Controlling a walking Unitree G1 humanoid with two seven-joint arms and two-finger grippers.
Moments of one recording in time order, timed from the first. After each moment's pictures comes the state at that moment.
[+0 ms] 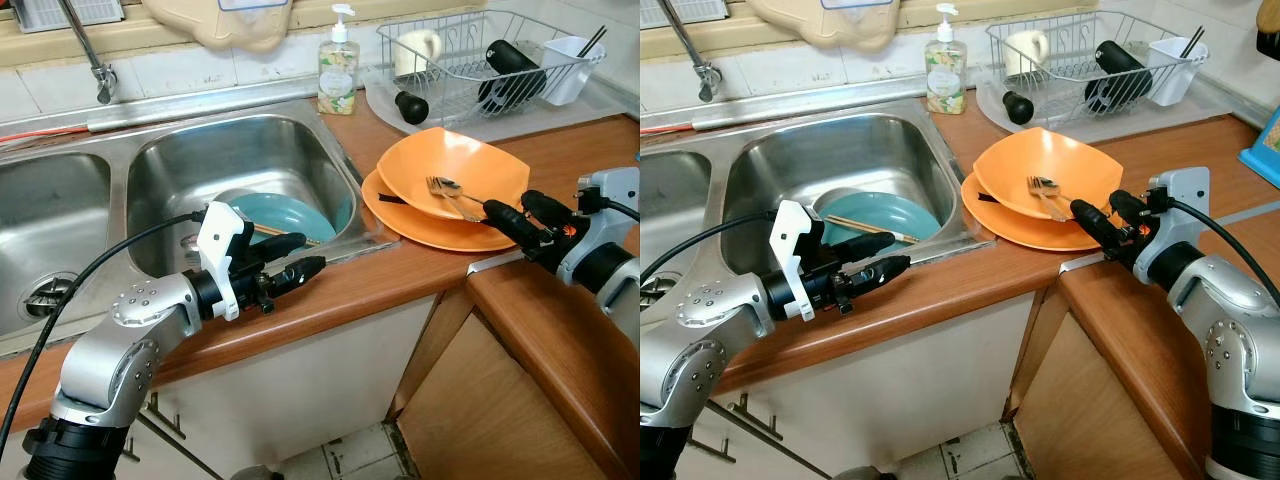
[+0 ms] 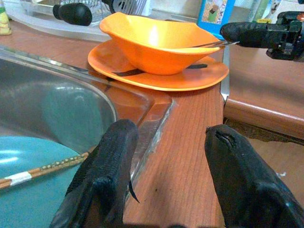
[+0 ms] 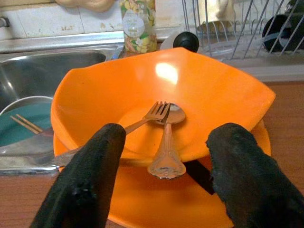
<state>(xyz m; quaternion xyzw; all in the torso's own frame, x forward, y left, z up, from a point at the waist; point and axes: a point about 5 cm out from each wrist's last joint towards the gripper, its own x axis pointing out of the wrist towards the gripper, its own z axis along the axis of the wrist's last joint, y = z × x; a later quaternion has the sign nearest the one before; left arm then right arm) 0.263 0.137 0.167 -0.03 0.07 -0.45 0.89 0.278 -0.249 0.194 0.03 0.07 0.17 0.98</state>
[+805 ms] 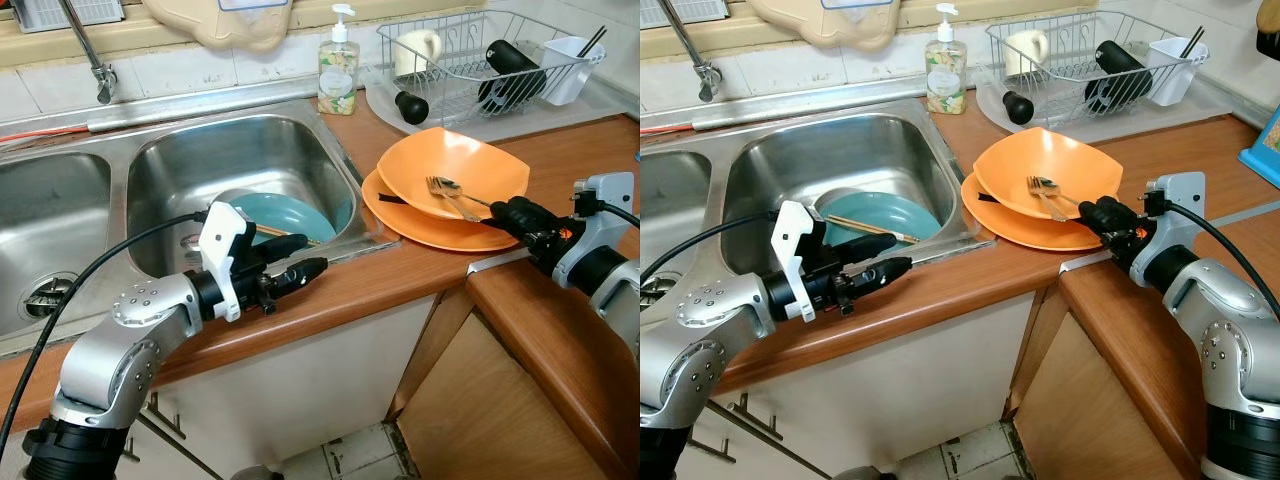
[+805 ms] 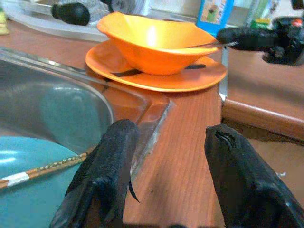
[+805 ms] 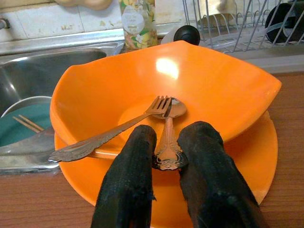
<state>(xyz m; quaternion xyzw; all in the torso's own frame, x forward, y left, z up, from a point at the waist) 0.263 0.134 0.168 -0.03 0.07 -0.45 0.89 0.279 -0.248 0.189 0.04 0.08 0.17 0.98</state>
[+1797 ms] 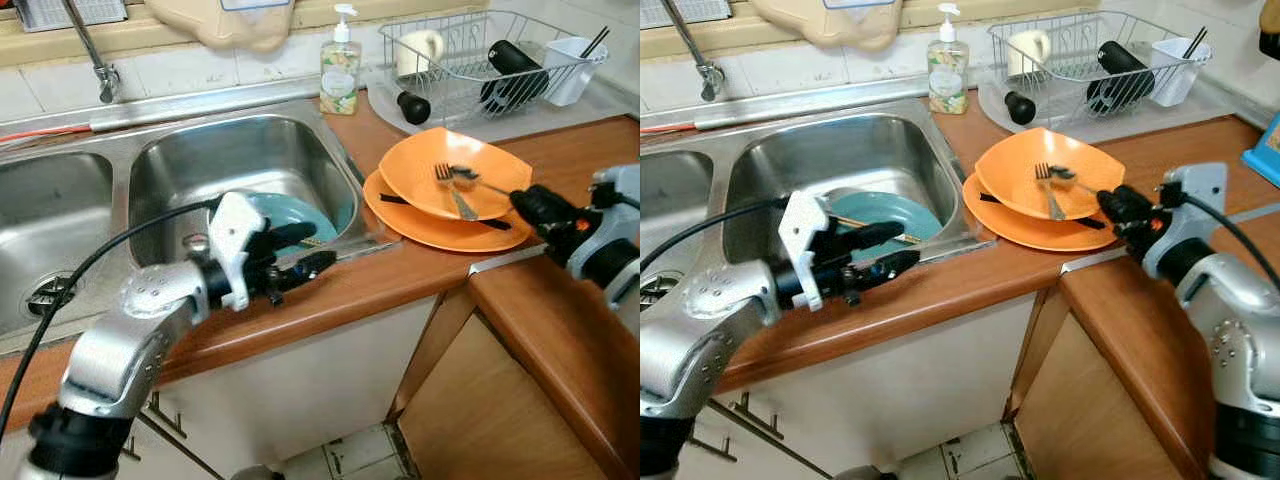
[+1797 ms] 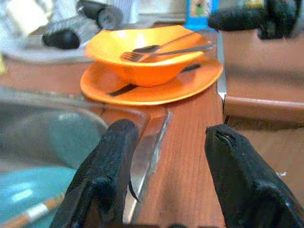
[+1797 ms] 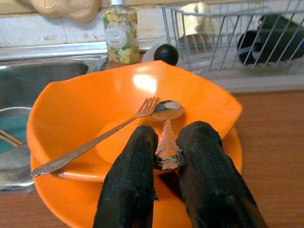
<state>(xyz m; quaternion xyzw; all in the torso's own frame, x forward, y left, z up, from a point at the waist) 0.269 0.120 0.186 0.08 0.01 -0.48 0.87 0.280 -0.258 0.205 0.01 0.04 0.14 0.99</state>
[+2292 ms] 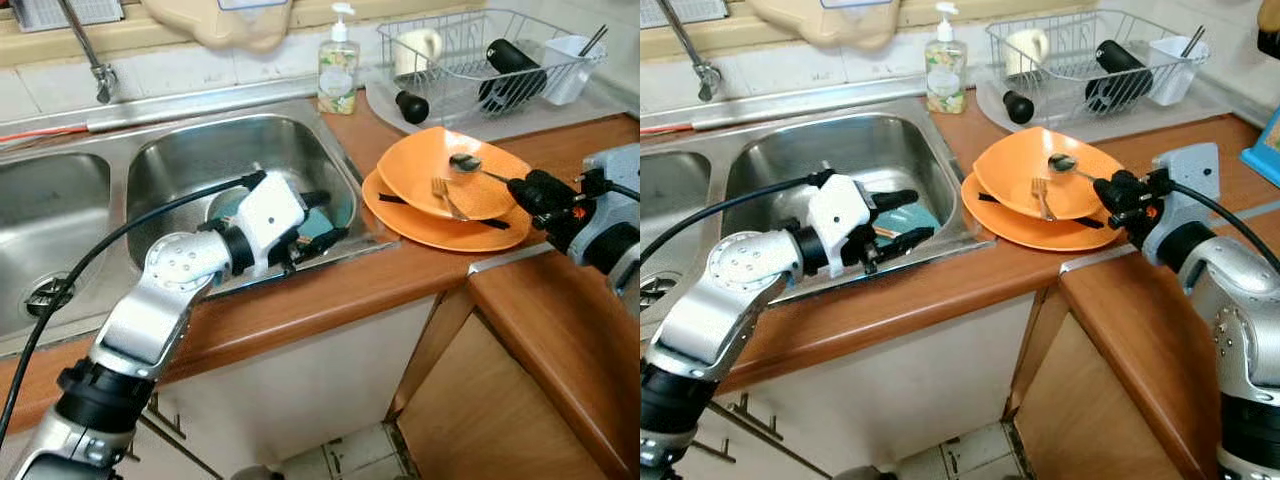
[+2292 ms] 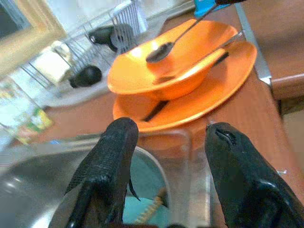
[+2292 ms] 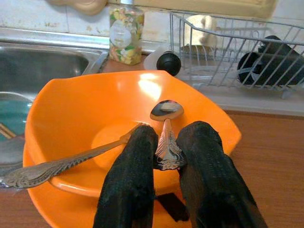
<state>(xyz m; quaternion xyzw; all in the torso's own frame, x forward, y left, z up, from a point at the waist) 0.295 0.108 0.202 0.23 -0.07 -0.45 0.86 0.283 -0.250 0.217 -0.05 0.04 0.15 0.99</state>
